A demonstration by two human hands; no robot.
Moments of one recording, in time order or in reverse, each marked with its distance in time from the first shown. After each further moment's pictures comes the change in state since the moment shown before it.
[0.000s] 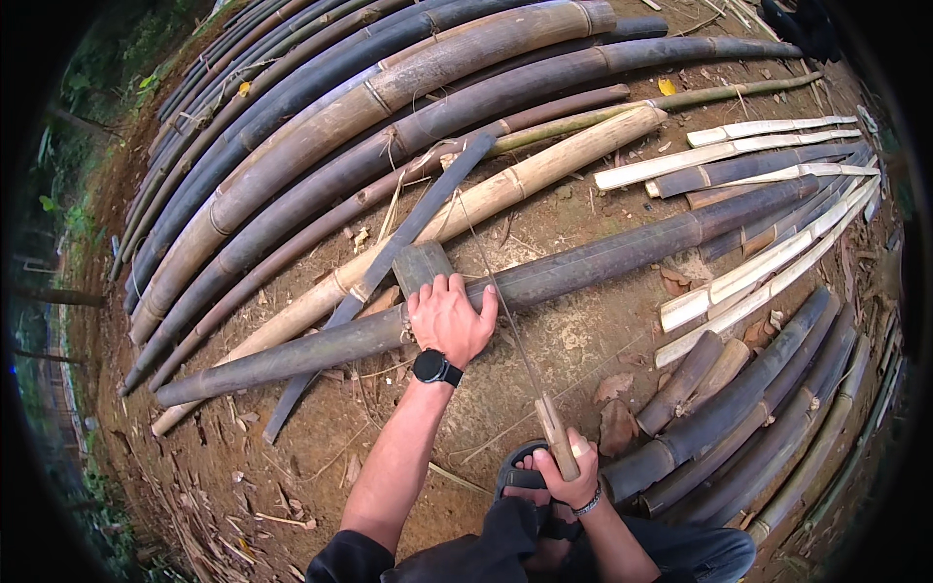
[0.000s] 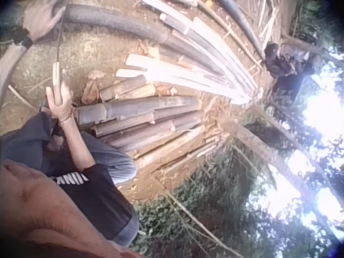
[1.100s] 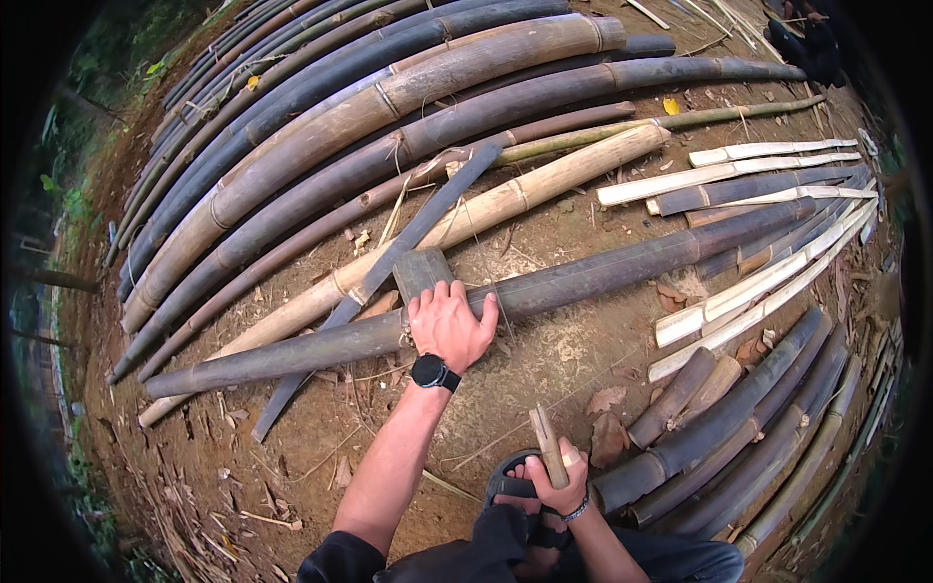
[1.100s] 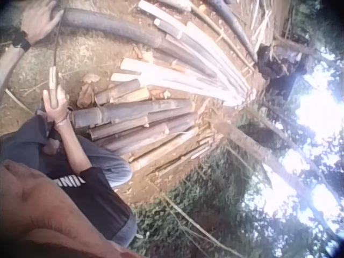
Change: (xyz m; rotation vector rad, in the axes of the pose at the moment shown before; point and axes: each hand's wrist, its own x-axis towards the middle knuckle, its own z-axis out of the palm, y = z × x) left_hand 0.003 0.005 -0.005 0.008 -0.016 -0.002; right_hand 0.005 -0.006 -0.001 0.039 0.002 -0.047
